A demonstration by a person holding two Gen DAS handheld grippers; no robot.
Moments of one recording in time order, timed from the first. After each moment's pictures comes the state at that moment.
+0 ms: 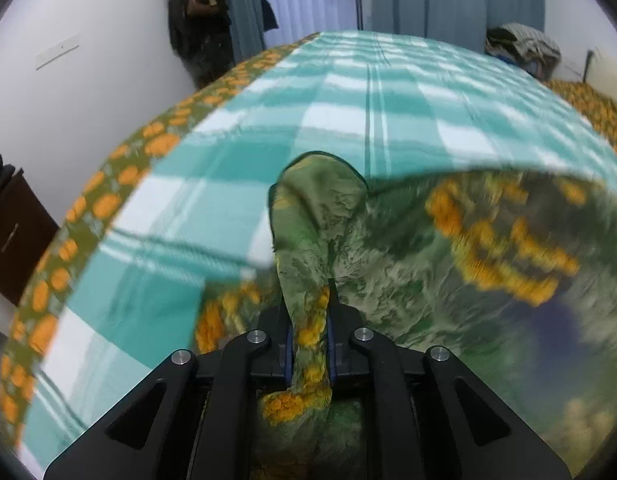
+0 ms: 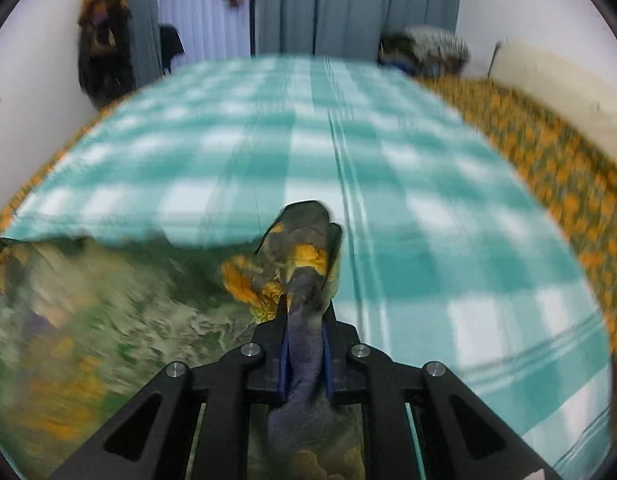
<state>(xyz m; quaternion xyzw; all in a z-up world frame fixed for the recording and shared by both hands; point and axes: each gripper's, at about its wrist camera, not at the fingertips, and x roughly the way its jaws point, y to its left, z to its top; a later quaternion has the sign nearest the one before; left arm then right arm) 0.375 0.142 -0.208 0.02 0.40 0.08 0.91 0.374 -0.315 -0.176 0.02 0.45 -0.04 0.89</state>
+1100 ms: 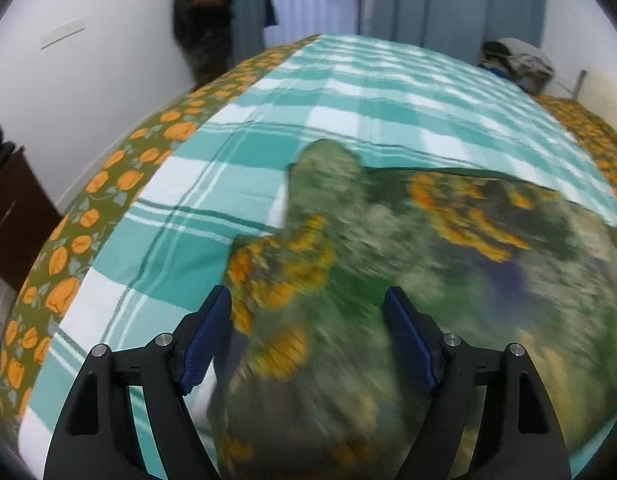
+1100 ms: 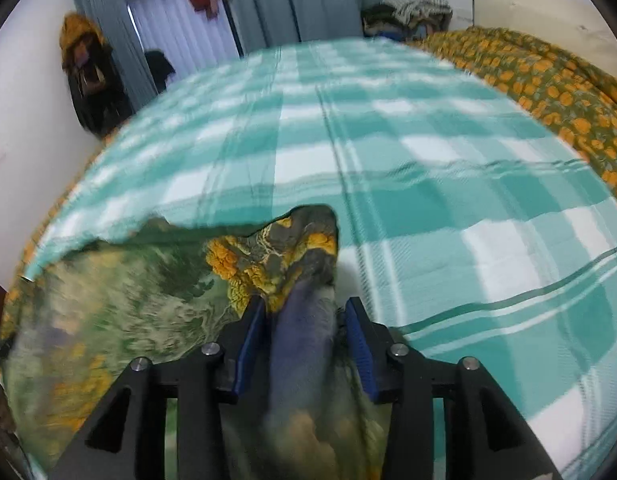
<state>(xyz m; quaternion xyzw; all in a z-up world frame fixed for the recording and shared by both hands) 0.318 0.144 -0.159 -0.02 0.41 0.05 0.91 0.331 -0.351 -0.152 0.11 0.42 -0.01 0.90</state>
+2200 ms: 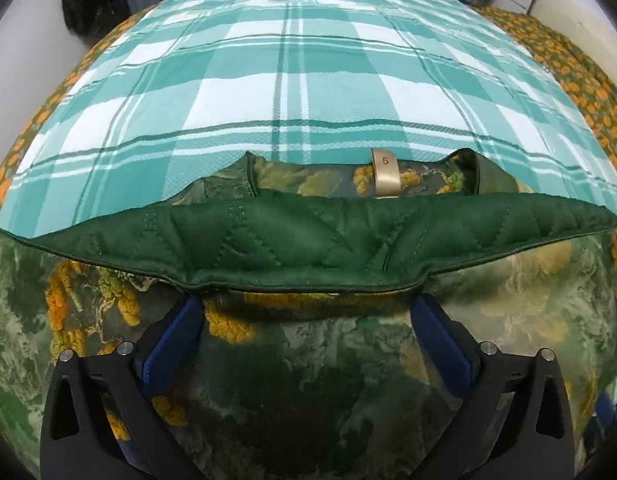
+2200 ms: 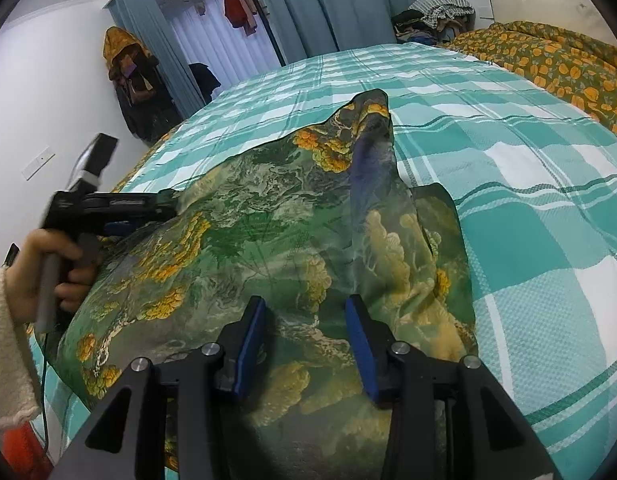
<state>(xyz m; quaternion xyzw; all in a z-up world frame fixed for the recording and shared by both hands) 0.464 -0.059 -0.207 0.03 0.52 -0.03 0.85 0.239 -0.311 -0.200 0.15 0.40 0.06 0.90</state>
